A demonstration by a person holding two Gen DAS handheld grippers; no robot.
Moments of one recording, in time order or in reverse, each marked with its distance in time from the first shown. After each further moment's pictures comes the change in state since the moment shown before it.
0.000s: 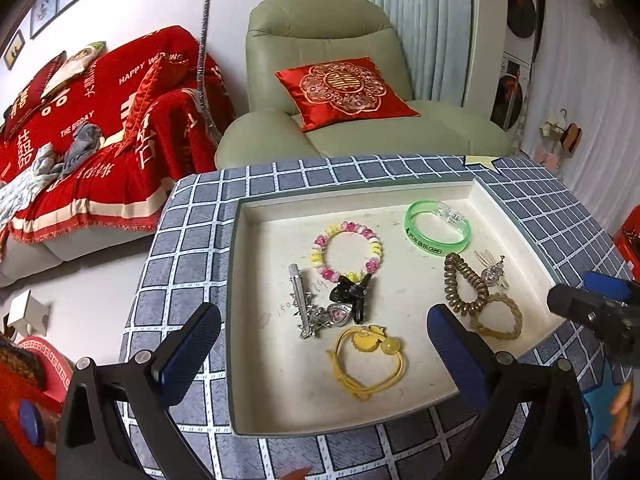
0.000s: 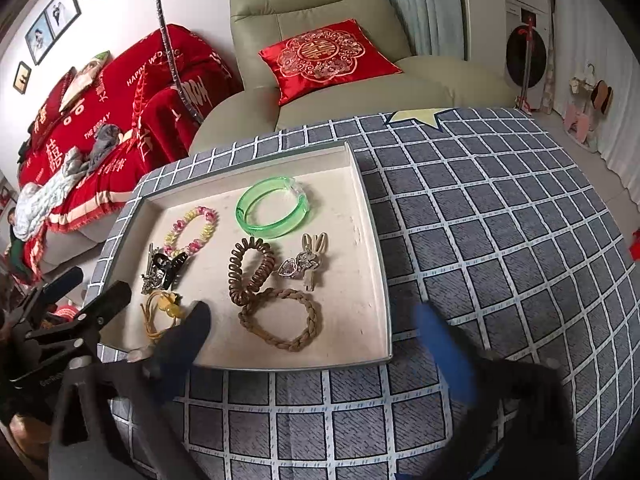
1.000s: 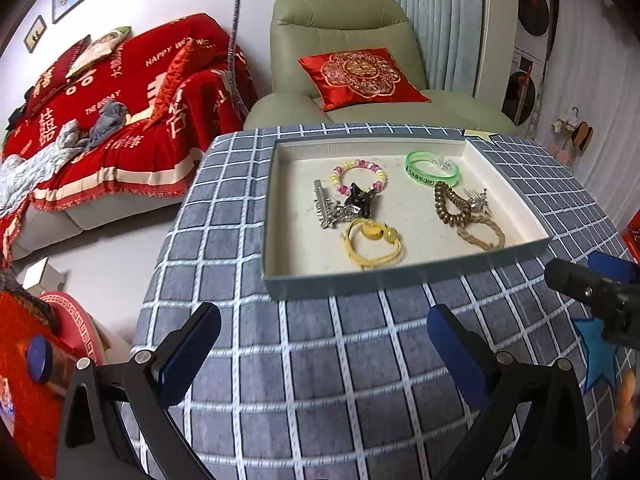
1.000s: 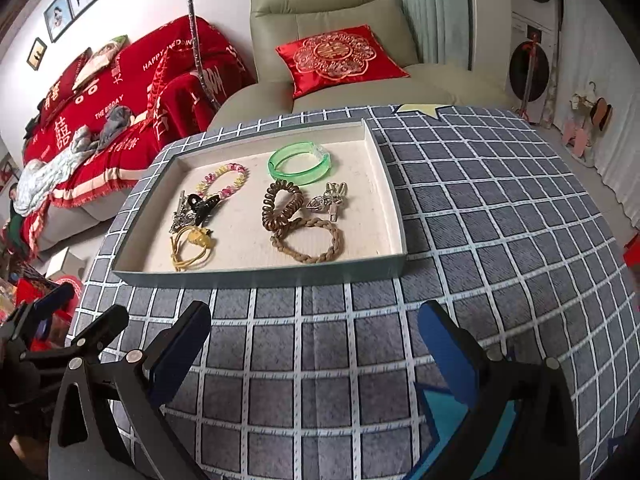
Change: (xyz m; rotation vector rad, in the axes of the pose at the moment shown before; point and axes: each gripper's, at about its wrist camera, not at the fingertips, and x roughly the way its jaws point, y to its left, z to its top) left arm -0.108 0.013 -0.067 -0.039 0.014 0.053; right arm -0.045 0.024 -0.063 -0.067 -0.011 -0.026
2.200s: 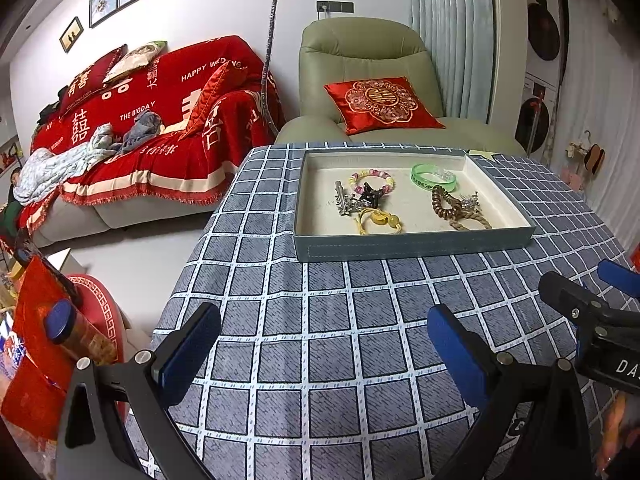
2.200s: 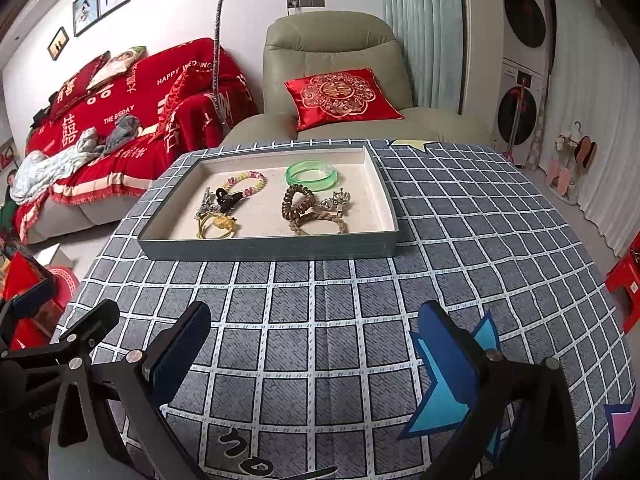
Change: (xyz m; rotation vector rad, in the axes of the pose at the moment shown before) left arm -0.061 -0.001 -0.041 -0.056 -0.091 0.063; right arm -0.048 0.025 -0.053 -0.076 -0.153 -0.057
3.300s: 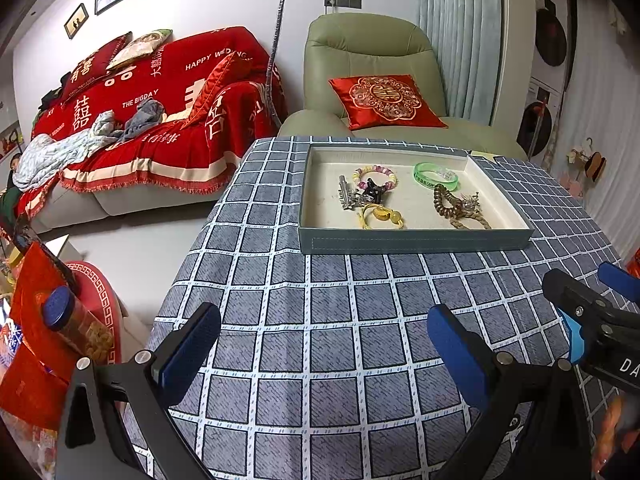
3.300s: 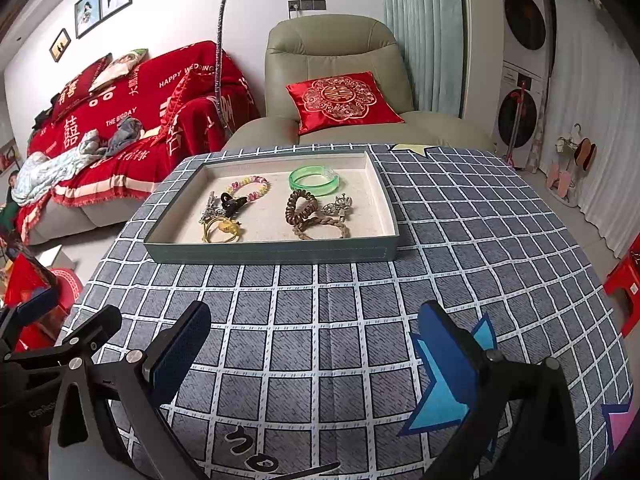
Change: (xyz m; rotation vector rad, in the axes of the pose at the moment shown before) left arm -0.006 0.007 0.001 -0.031 0.025 -0.010; right arm -0.009 0.003 0.003 -0.004 -0.011 0.002
